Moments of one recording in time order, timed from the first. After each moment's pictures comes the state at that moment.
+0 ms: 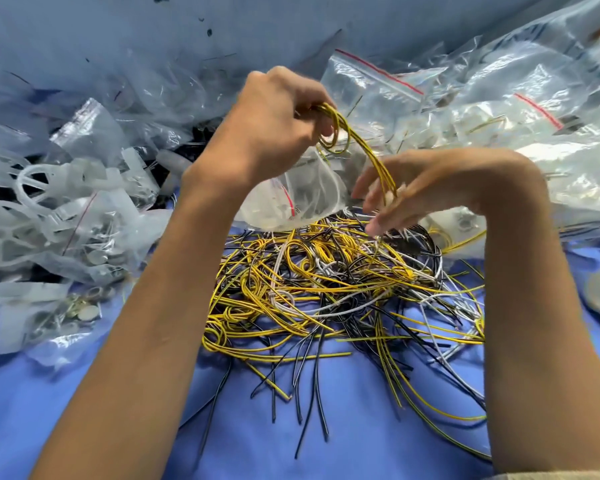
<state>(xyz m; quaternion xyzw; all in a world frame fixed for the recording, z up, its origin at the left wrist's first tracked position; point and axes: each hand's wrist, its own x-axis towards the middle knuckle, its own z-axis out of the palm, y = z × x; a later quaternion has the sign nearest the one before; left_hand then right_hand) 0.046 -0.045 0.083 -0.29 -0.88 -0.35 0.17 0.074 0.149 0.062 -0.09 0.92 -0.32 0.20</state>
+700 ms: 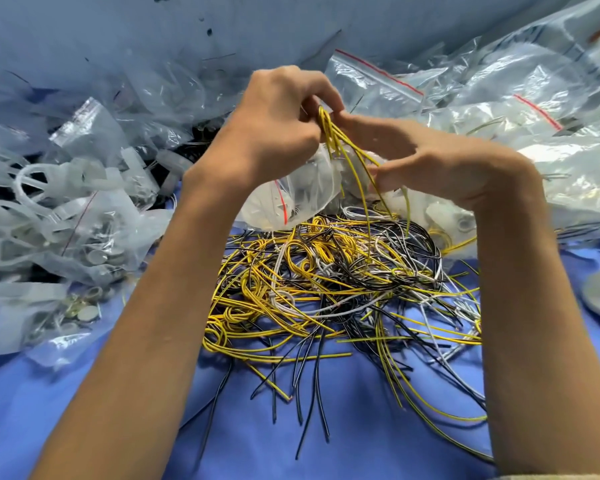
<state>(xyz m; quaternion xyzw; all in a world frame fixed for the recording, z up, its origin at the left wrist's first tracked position) 0.041 -0.043 0.080 -0.29 -0.87 -0.34 0.20 0.087 0.128 0.078 -0.26 0.85 -0.44 0.11</state>
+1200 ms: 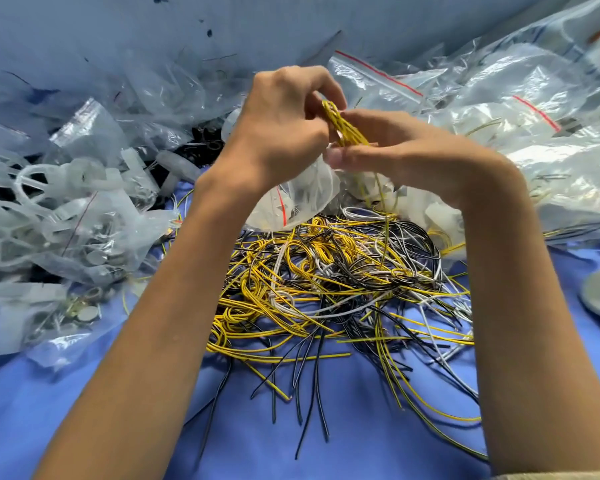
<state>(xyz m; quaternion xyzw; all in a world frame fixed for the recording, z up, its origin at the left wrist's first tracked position) 0.047 -0.035 0.079 -0.27 -0.85 -0.38 0.23 0.080 0.121 0.075 -0.20 0.87 -0.45 0.04</state>
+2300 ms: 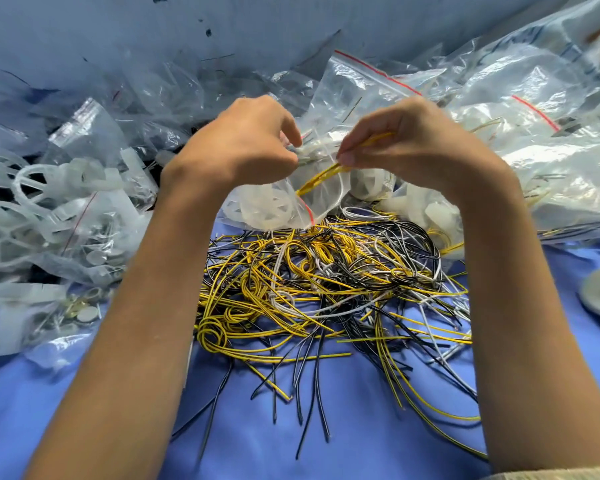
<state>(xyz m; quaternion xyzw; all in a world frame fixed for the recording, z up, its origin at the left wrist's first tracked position) 0.039 -0.060 0.081 -0.19 -0.96 -0.19 0.10 0.064 0.131 0.068 -0.16 0.90 -0.40 -0.11</state>
